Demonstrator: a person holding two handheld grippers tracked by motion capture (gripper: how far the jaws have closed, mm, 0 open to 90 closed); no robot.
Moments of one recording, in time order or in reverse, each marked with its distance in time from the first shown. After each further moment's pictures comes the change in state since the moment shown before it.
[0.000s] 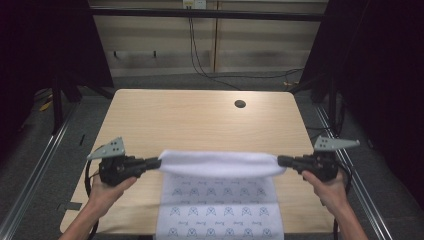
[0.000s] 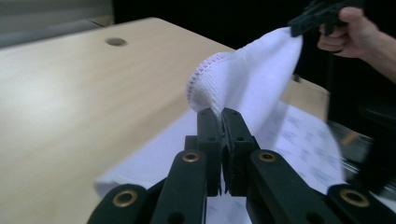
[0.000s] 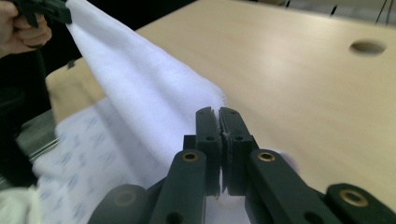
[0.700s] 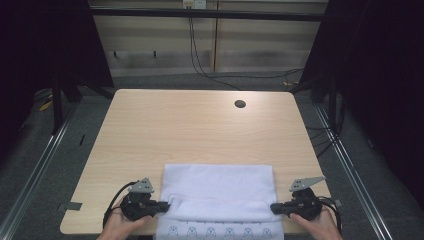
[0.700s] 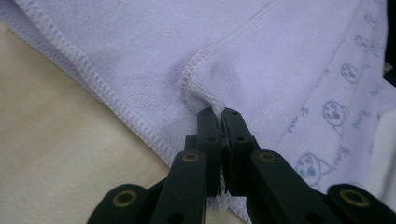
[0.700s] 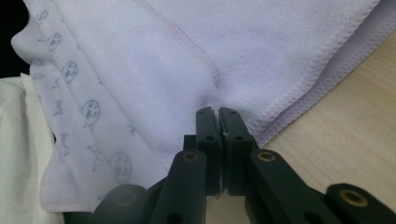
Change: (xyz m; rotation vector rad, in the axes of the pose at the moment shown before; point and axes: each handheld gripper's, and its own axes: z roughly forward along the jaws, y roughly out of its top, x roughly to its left) left arm -0.006 -0.085 0.057 0.374 0.016 -0.126; right arm 0.019 -0.096 0.039 0.385 0.025 0.105
